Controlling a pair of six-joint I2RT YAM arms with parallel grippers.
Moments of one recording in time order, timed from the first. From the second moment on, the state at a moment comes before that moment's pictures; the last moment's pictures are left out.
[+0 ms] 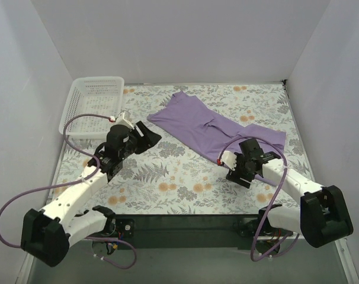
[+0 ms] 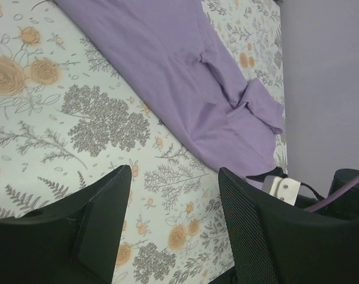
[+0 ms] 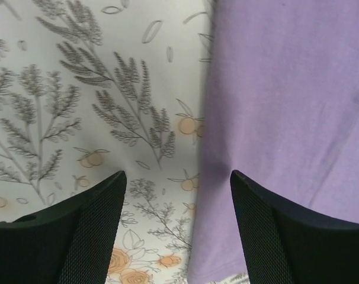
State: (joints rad) left arm -0.45 1.07 0.72 -0.08 0.07 -0.85; right arm 0.36 1.18 0.59 -0.63 -0.16 -0.87
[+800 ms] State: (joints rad) left arm -0.44 0.80 0.56 -0.19 0.08 -0.86; right arm 0.43 1.24 0.57 -0.49 -0.02 -0.84
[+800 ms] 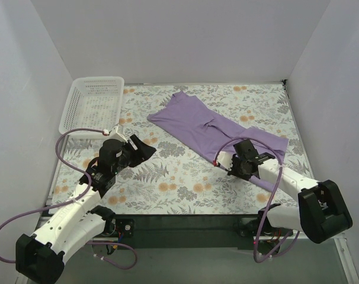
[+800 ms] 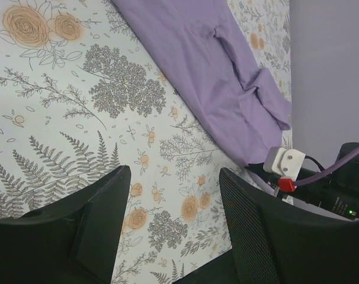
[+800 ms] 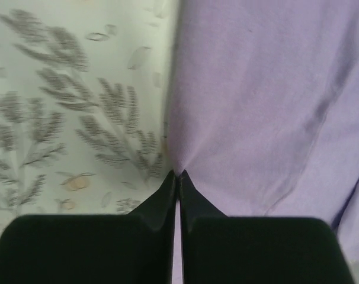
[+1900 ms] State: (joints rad) left arm -0.40 1.78 1.09 -0.14 0.03 -0.96; right arm -0.02 1.33 1.03 -0.64 -0.66 -0.63
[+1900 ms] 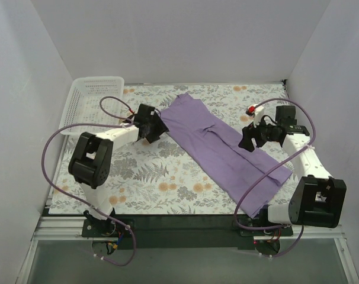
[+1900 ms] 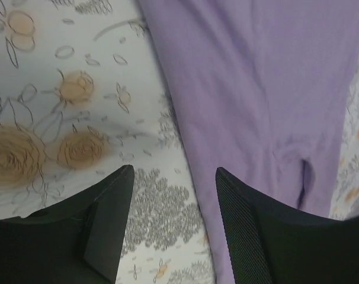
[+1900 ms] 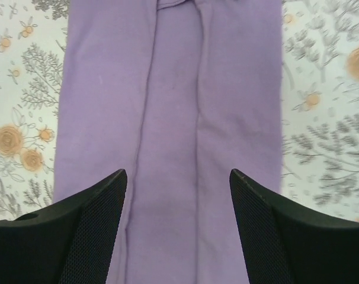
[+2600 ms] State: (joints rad) left arm -0.28 2.23 1.67 -0.44 0.02 -0.87; right arm -0.08 1.32 0.88 -0.53 -0.87 -0.51
